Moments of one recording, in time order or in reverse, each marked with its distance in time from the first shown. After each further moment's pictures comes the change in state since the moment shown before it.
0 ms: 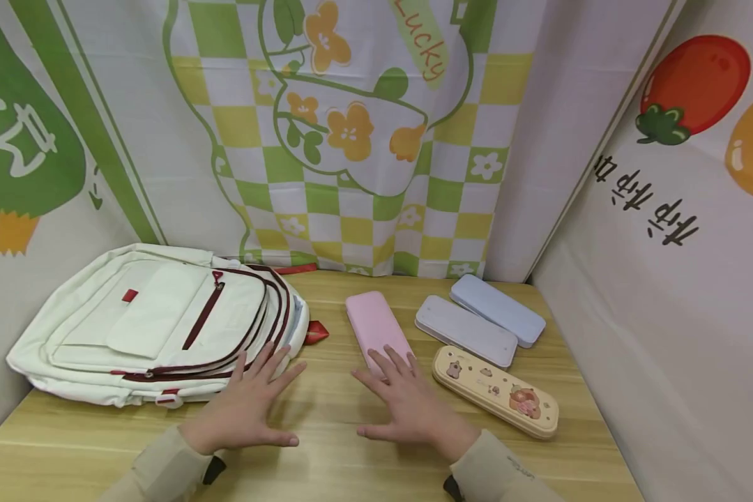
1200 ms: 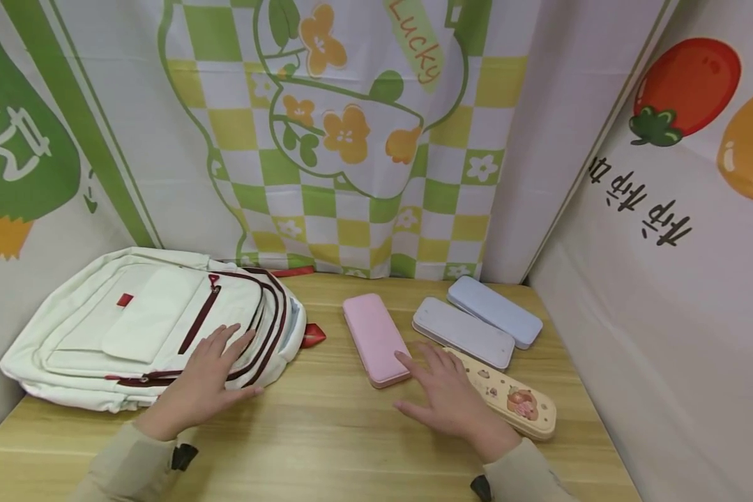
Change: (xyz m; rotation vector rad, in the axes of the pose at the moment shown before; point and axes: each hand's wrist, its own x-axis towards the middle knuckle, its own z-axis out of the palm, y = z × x) left_hand -0.009 -0.043 -0.030 -0.088 0.211 -0.165; right_hand -0.033 0.029 -0.029 -0.051 0.127 0.162
